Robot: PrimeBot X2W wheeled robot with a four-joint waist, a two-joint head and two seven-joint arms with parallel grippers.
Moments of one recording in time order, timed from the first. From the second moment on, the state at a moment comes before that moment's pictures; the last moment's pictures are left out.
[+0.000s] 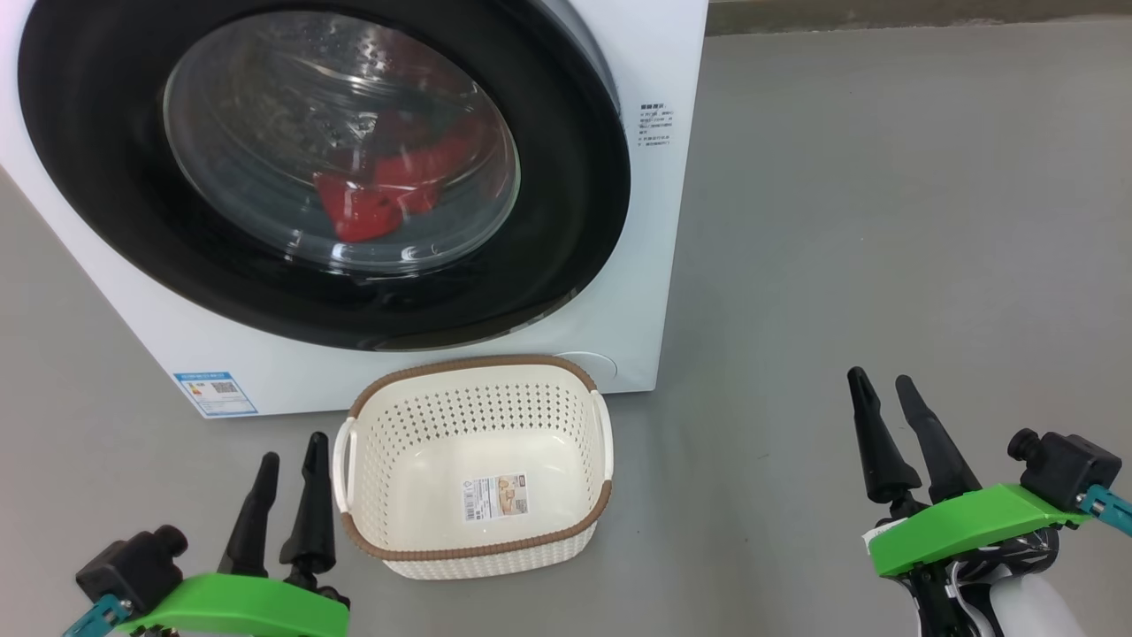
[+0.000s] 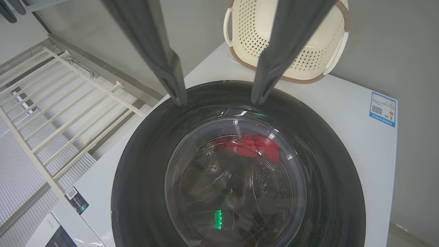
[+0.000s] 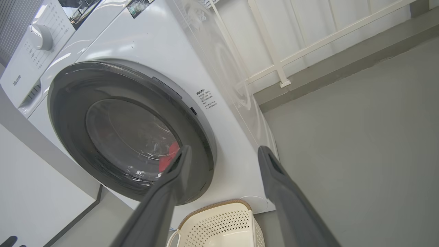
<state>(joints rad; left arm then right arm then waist) -0.11 0.03 0.01 0.22 -0.70 -0.08 -0.13 -0.11 -0.03 0.01 0.24 0.71 0.13 -0.12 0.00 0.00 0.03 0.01</state>
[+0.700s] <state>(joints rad) -0.13 0.03 0.00 0.22 -0.50 -0.06 -0.18 -0.13 -0.04 0.02 0.23 0.53 0.13 -0.18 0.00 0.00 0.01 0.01</state>
